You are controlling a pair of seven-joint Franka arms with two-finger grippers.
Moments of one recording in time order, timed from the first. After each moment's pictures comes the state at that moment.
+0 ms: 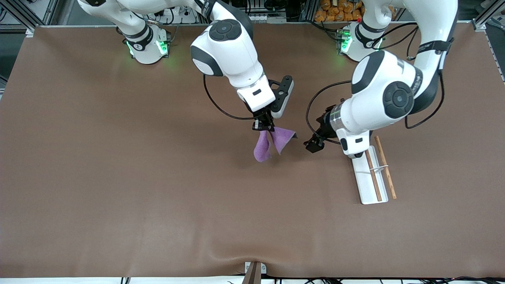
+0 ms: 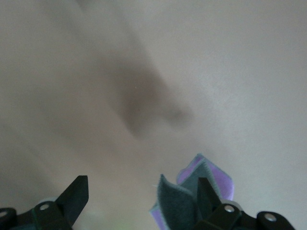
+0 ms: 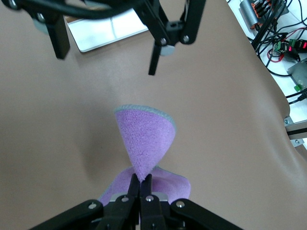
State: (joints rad) left arm -0.24 0.35 -0.24 -1.60 -0.27 1.91 -1.49; right arm 0.46 0.53 0.45 -1.41 -0.26 2.29 -0.29
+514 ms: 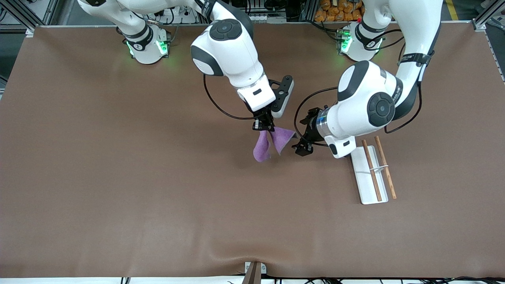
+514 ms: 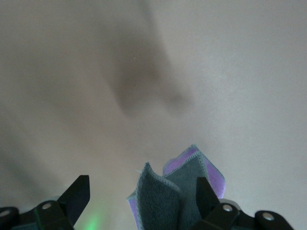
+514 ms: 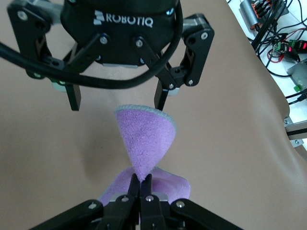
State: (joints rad) left arm -0.27 0.40 -0.24 -1.61 -0.37 1.96 -1.61; right arm 0.46 0.53 0.45 -1.41 -0.26 2.29 -0.29
